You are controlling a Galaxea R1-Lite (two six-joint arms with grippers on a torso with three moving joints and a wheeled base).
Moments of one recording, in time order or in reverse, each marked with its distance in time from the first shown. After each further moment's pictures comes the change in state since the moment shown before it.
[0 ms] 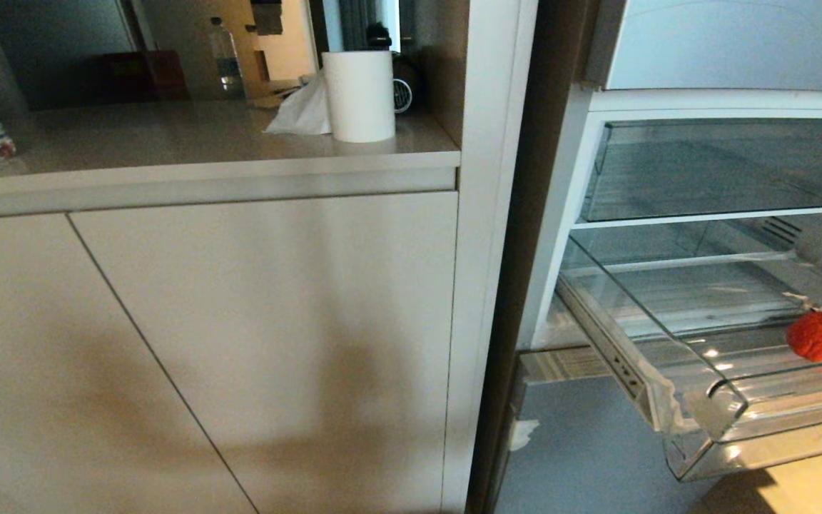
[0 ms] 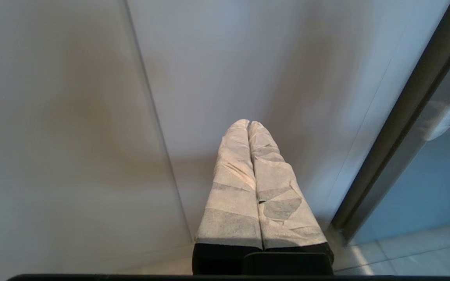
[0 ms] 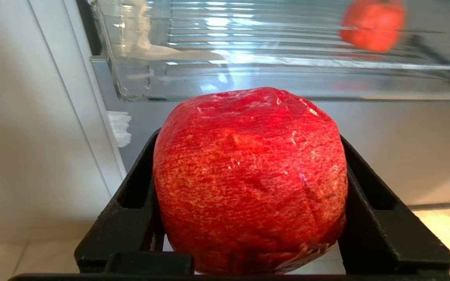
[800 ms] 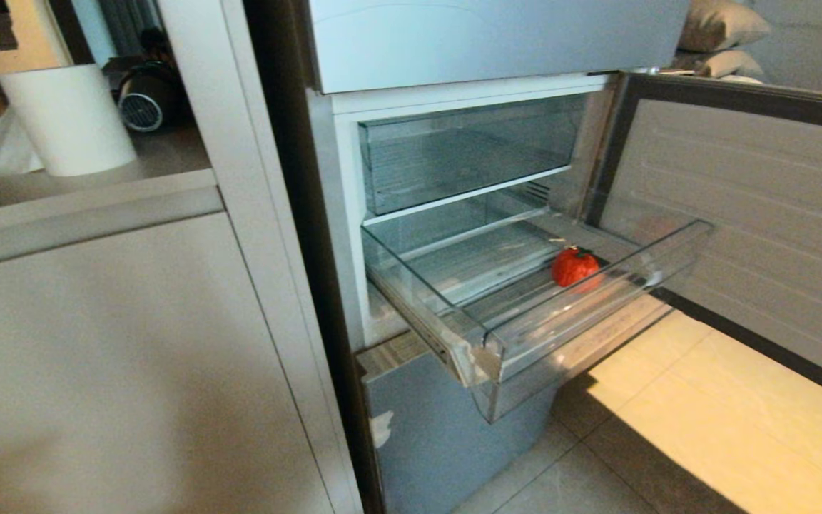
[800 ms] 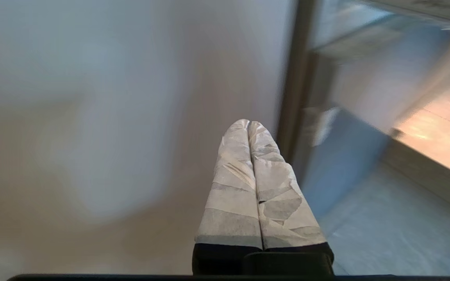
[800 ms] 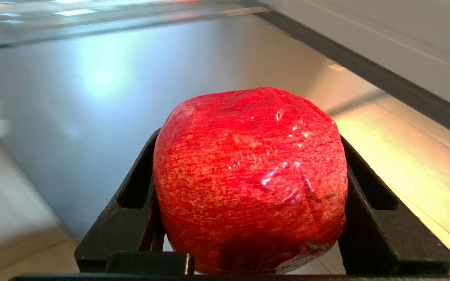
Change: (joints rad) left arm -0.001 0.000 0.000 0.000 0.000 0.003; right arm -0.001 0.000 0.000 0.001 0.000 0.002
